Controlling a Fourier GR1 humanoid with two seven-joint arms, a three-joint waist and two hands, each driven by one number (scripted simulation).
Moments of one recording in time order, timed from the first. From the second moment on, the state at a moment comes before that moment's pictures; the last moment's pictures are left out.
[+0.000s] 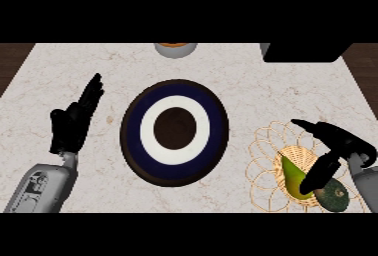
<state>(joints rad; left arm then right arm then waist) -0.27 0.30 -0.11 -1.41 0.04 0.14 0.10 -0.26 -0.58 0.24 -1.54 0.06 0.49 0.84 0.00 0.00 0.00</state>
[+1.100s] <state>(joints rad) -0.26 0.22 -0.03 -1.44 -0.06 0.09 0.13 -0.22 -0.43 0.18 -1.30 0.44 0.47 0.55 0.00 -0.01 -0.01</state>
